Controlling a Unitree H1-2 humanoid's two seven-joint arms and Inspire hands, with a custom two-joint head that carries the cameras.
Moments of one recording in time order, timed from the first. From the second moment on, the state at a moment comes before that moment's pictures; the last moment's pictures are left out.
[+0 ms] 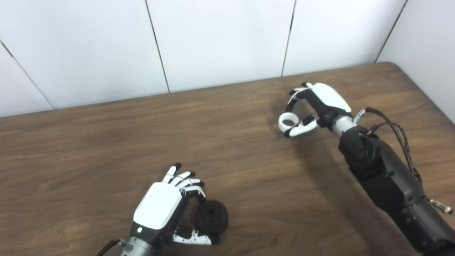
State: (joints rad) left arm 0.06 0.29 -0.40 -0.26 1.02 -0.13 -0.08; right arm -0.34 -0.50 0.23 -0.14 -0.60 0.39 0.22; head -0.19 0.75
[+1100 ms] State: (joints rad) left arm 0.06 0.24 -0.44 -0.27 1.07 -0.07 -0.08; right arm -0.21 -0.33 0.37 -0.68 -0.66 0.46 0.60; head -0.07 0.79
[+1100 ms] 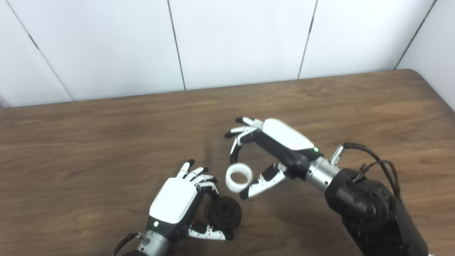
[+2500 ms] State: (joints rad) left arm 0.06 0.22 -0.46 -0.29 1.11 -0.01 -0.11; right arm -0.16 -0.29 0.39 -0.65 -0.67 0.42 0.63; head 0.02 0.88
